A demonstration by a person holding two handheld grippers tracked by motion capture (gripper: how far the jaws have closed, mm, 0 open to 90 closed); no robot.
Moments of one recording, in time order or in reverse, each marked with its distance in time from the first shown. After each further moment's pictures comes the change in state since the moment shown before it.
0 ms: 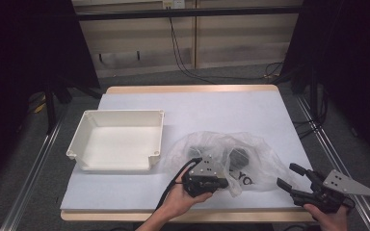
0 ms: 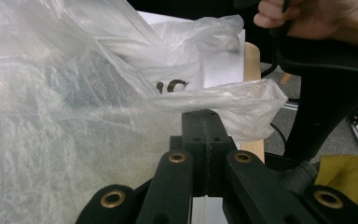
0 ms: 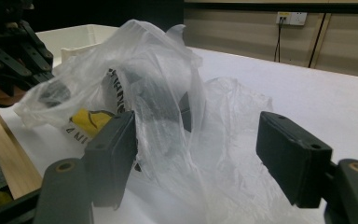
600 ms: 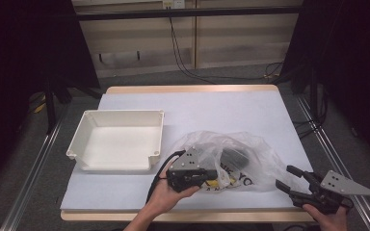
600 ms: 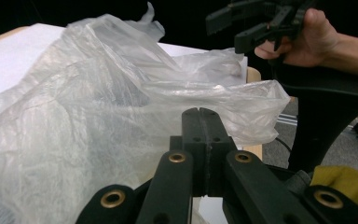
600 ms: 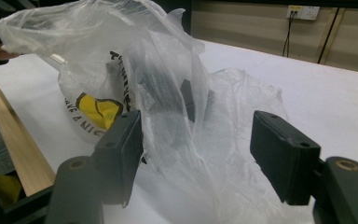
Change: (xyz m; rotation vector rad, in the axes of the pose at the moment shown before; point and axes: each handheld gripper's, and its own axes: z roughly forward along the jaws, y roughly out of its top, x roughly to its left) left arm 0.003 0.012 -0.047 -0.082 0.050 0.014; right arm 0.002 0.000 0.001 0.034 0.031 -0.032
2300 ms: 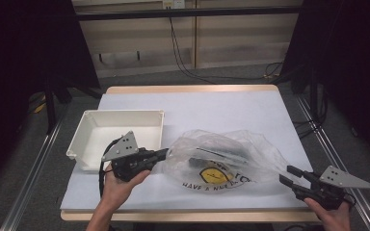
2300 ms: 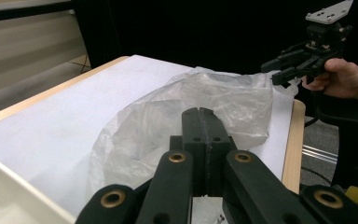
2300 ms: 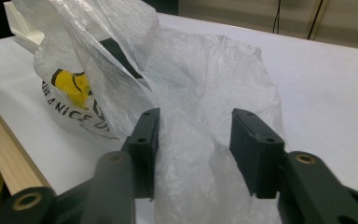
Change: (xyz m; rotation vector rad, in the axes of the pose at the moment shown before) left arm 0.024 -0.004 -0.123 -0.128 0.224 -0.049; right arm -0.012 0.002 0.001 0.093 -0.044 0.031
